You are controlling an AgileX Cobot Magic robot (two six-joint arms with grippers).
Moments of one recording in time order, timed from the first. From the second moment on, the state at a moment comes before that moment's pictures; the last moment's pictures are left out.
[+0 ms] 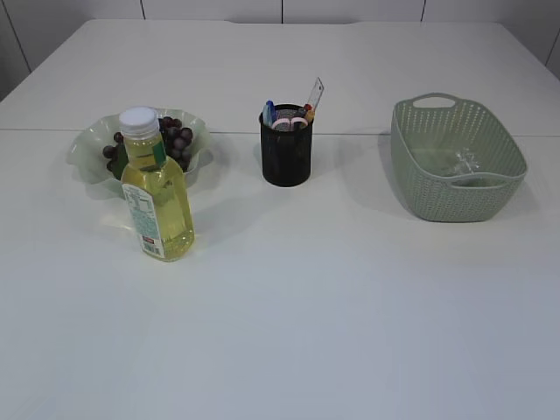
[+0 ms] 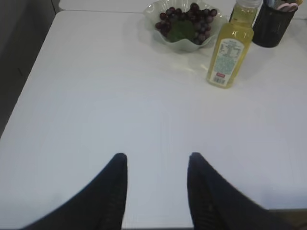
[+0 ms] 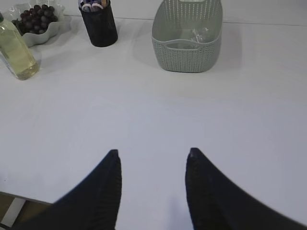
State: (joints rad) left arm -0.23 0.03 -0.68 0.15 1.25 -0.22; right arm 0.21 0.02 -0.71 -0.01 1.28 0.04
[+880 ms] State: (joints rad) left arm -0.23 0.01 -0.53 0.13 1.13 -0.22; right arm 0.21 -0.02 -0.54 -0.11 1.23 0.03
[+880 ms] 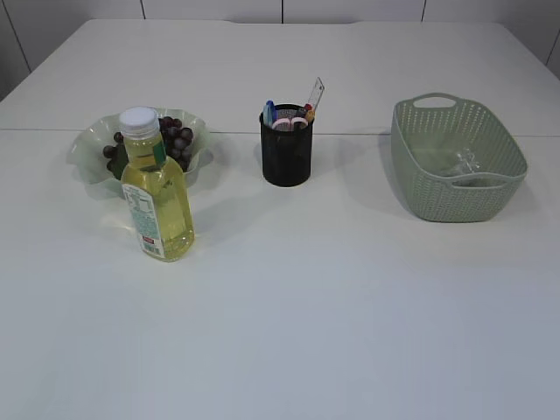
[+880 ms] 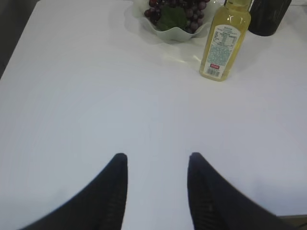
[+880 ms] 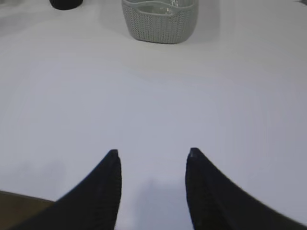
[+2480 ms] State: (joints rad) left arm -0.17 0.01 -0.53 0.13 1.11 -0.22; right arm 0.01 -0.02 -0.50 -0.12 1.16 0.03
